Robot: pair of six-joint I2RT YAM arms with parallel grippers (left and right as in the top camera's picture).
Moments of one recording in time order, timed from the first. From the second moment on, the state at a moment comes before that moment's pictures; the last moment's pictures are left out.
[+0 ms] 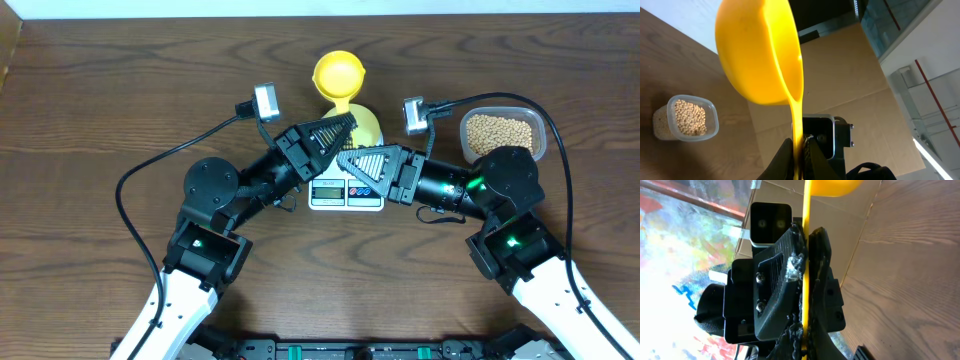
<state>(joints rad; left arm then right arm) -0.44 1.03 0.77 0.40 0.51 -1.30 0.52 1.10 0.82 0.35 -0.77 1.24</state>
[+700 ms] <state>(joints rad) -0.38 1.03 0.78 0.07 0.29 -1.15 0.48 1.10 0.82 -0.07 -0.61 0.76</state>
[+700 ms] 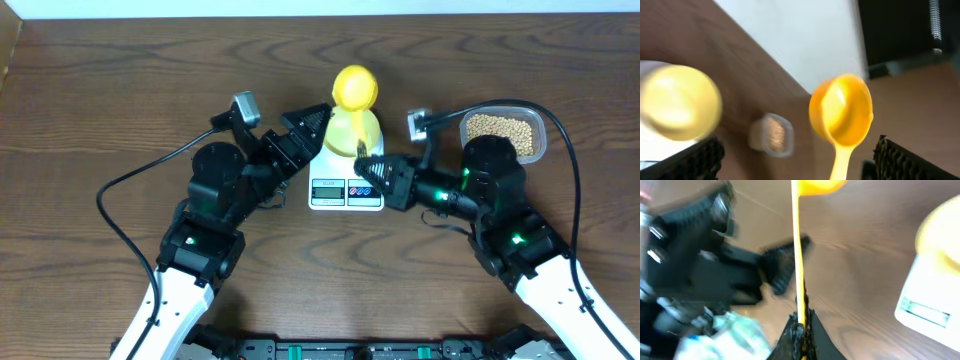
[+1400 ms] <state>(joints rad) -0.38 1.05 0.78 -0.11 0.18 -1.00 0.67 1.10 0.82 -0.28 -0.47 0.40</state>
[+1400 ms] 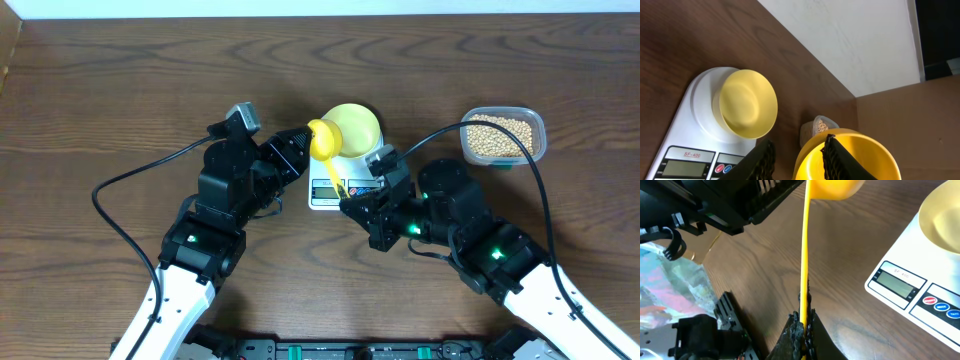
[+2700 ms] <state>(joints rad) -0.38 1.05 0.78 -0.15 0.26 -0.66 0.69 1.10 0.87 -0.43 -0.45 0.39</state>
